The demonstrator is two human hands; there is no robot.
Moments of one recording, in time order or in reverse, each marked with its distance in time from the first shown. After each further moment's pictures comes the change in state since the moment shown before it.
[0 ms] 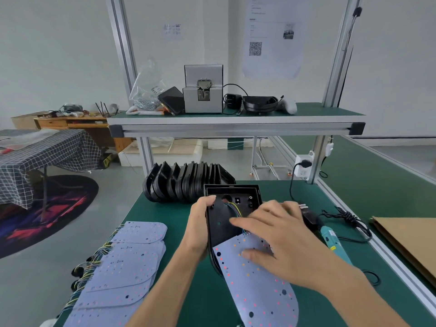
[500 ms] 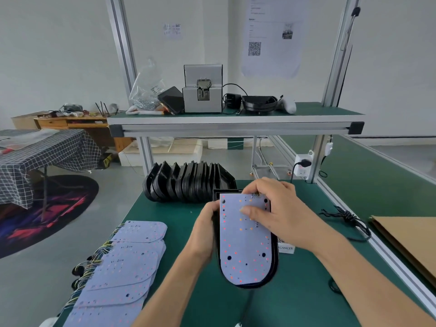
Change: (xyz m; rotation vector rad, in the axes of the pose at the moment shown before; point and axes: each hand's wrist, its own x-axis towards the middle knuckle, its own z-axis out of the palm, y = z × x) left_hand -0.014 -0.005 0.010 0.144 0.011 0.005; right_hand 0.033 0.022 -0.012 0.515 0.109 0.190
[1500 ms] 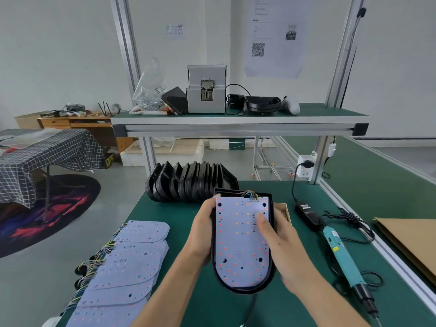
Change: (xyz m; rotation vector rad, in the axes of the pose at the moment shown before) left_hand 0.006 -0.001 -0.010 -0.036 -0.035 0.065; right_hand -0.036 -0.001 0.067 0.874 0.245 0.301
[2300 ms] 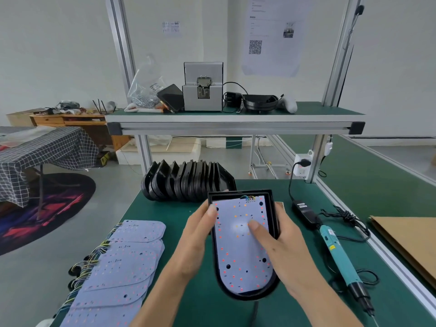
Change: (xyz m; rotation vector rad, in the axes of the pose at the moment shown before) left_hand -0.021 -0.004 -0.016 0.294 -0.109 0.286; right_hand -0.009 -0.011 0.001 -0.088 0.044 -0.102
